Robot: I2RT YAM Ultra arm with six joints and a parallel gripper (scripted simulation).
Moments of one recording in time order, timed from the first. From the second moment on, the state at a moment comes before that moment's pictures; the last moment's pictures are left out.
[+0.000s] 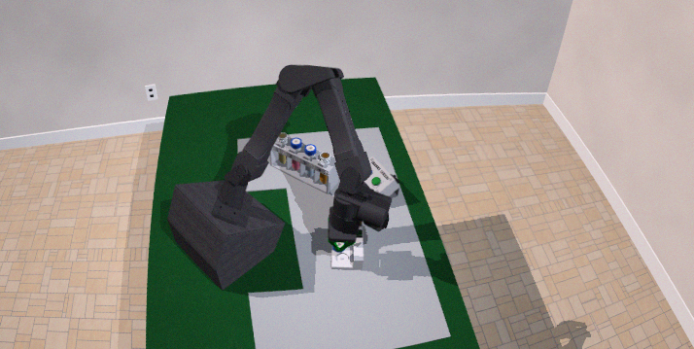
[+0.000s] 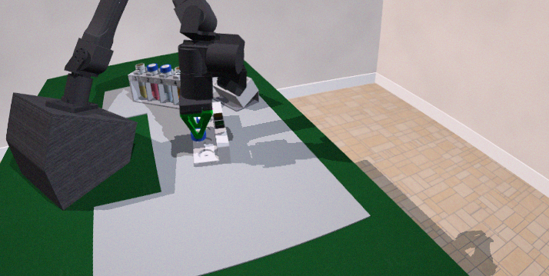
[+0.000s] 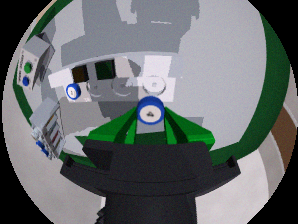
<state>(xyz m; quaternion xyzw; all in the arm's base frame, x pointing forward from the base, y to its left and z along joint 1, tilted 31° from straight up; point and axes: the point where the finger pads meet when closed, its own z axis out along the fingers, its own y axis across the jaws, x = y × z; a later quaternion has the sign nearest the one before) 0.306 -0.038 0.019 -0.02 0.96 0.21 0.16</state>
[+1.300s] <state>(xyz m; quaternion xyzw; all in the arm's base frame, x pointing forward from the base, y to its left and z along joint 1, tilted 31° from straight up) 0.328 -0.027 -0.014 -0.01 0.96 0.21 0.17</state>
